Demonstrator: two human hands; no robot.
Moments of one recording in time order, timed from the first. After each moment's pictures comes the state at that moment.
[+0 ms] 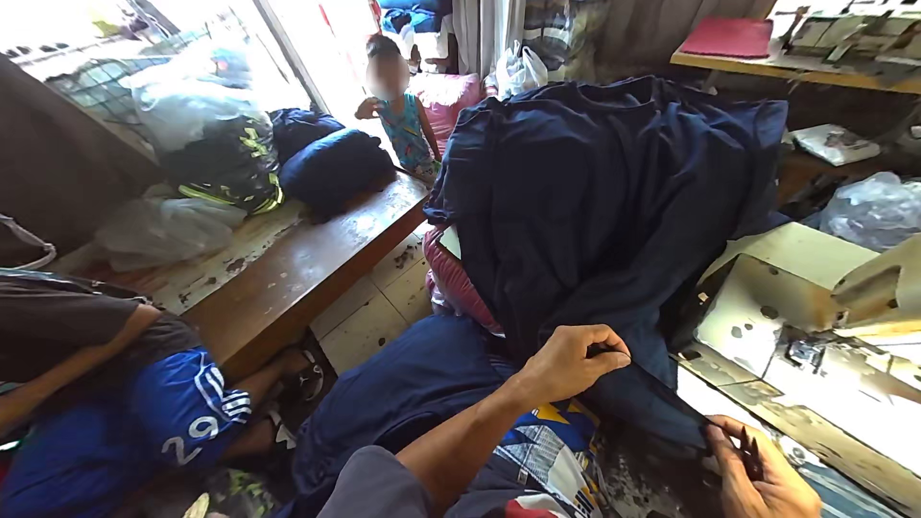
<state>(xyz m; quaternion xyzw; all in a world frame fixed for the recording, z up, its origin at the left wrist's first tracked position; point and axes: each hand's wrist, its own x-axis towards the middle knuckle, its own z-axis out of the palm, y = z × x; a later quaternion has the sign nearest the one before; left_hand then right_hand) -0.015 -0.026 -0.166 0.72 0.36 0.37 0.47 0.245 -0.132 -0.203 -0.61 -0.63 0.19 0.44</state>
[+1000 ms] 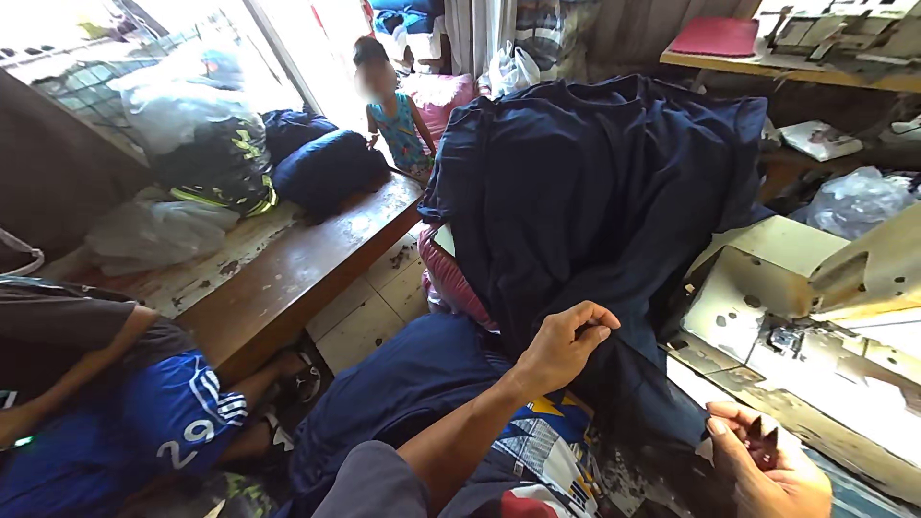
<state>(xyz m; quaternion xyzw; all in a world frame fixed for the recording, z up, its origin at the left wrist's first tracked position) -0.011 -0.028 -0.159 0.68 0.36 0.44 0.45 0.254 -0.135 -0.195 -0.54 -0.54 0.34 0.55</state>
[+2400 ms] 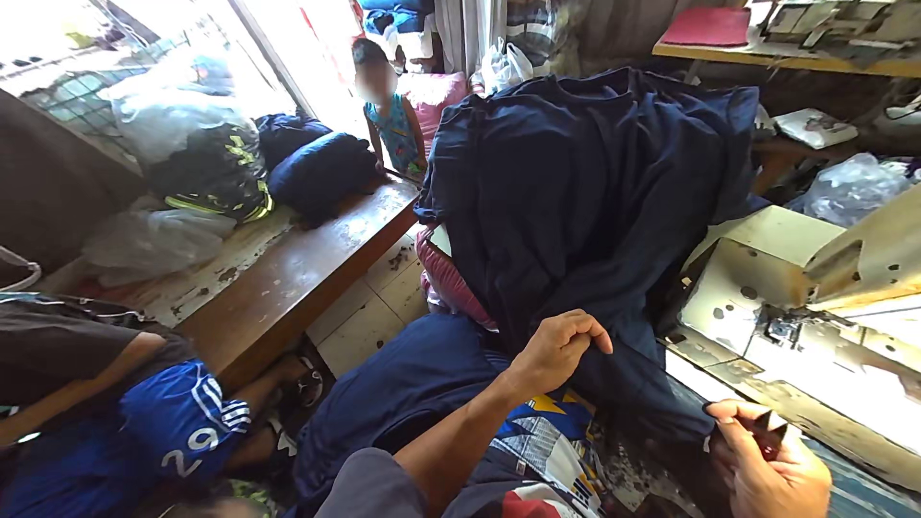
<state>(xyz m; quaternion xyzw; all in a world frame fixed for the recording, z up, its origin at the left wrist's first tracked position) -0.017 -0.028 -0.175 0.72 0.30 0.44 0.44 0.246 -0.134 -0.195 -0.53 -0.49 0.36 0.59</state>
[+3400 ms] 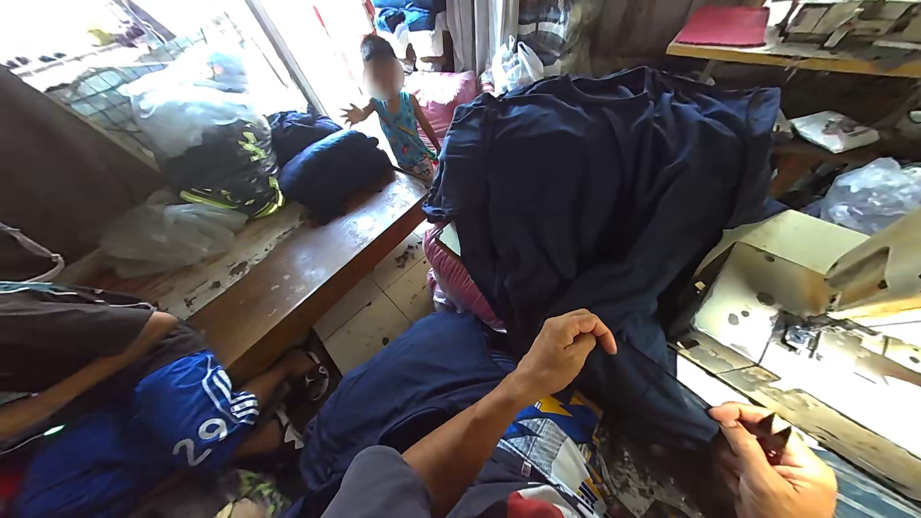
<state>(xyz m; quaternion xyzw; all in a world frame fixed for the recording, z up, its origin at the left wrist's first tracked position) -0.020 -0.031 -0.178 0.70 0.31 0.47 0.43 0.240 -0.131 -0.194 -0.51 -0.51 0.37 0.59</state>
